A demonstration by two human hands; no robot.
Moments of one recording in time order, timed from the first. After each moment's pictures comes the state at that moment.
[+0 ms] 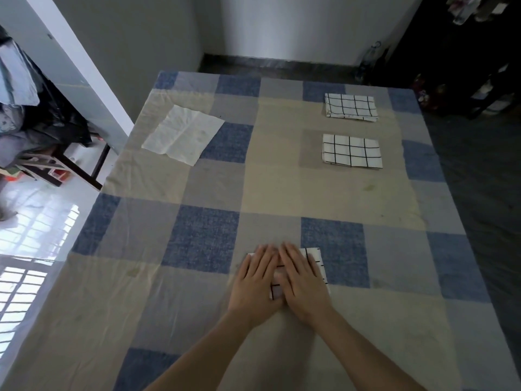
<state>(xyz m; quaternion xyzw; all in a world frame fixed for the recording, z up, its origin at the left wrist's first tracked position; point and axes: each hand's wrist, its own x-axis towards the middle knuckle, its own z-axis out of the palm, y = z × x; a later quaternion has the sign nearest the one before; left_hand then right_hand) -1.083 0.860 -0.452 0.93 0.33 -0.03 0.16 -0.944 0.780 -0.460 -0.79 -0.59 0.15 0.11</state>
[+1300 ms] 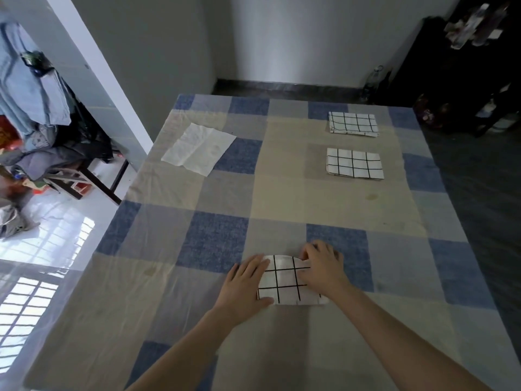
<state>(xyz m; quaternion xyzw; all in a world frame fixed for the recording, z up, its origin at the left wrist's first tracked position) -1.123 0.879 -0.420 0.91 0.34 -0.09 0.21 -0.911 0.806 -0.403 -0.84 -0.50 0.21 0.05</state>
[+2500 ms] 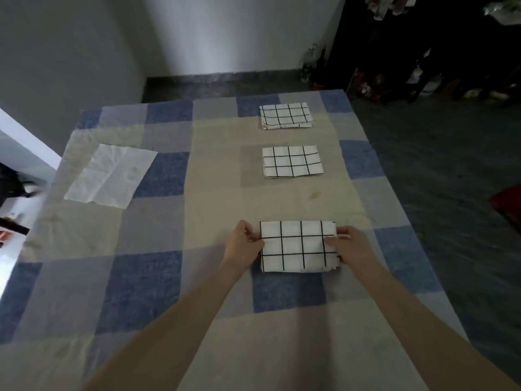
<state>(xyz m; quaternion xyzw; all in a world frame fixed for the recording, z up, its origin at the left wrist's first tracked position) -0.915 0.932 -0.399 0.66 0.47 0.08 0.58 -0.735 0.766 -0.398 -0.86 -0.04 0.32 0.40</state>
